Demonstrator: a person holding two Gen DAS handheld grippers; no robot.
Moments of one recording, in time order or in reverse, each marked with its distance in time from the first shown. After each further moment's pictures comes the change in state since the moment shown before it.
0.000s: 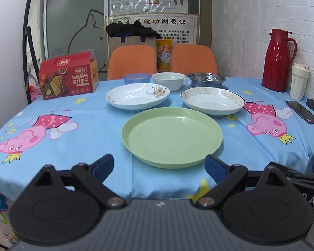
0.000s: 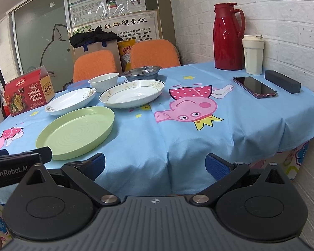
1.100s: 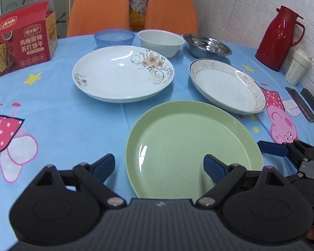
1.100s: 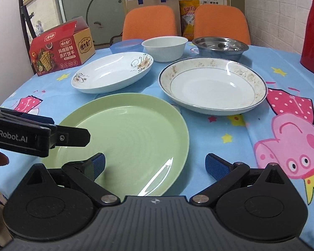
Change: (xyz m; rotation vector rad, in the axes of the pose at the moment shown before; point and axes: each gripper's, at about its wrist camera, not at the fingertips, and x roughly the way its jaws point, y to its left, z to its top) left arm 0.151 0.073 0.072 -0.003 0.368 -0.285; right arm 0.143 0.075 0.053 -0.212 0.266 0.263
